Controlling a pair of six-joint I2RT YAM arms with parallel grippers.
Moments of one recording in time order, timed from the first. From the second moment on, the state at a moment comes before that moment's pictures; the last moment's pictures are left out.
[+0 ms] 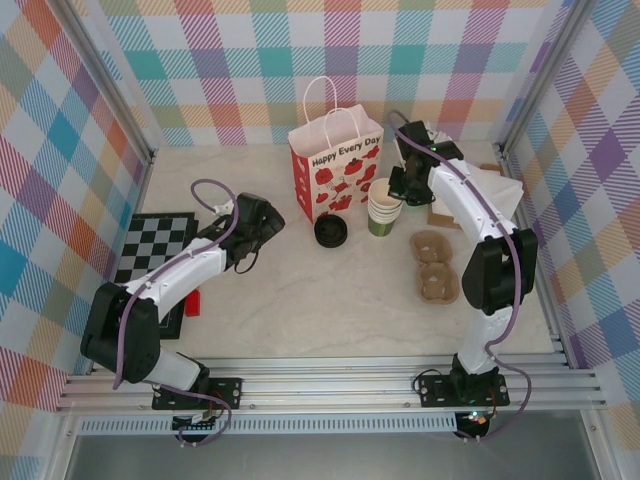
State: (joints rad) left arm -0.44 1.46 0.99 -0.40 -0.27 -1.00; right arm 0.32 1.89 1.81 -1.07 0.09 0.54
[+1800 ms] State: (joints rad) left arm -0.59 1.93 1.51 -0.70 0.01 -0.70; right arm 0.71 1.45 1.20 -0.92 0.13 0.68
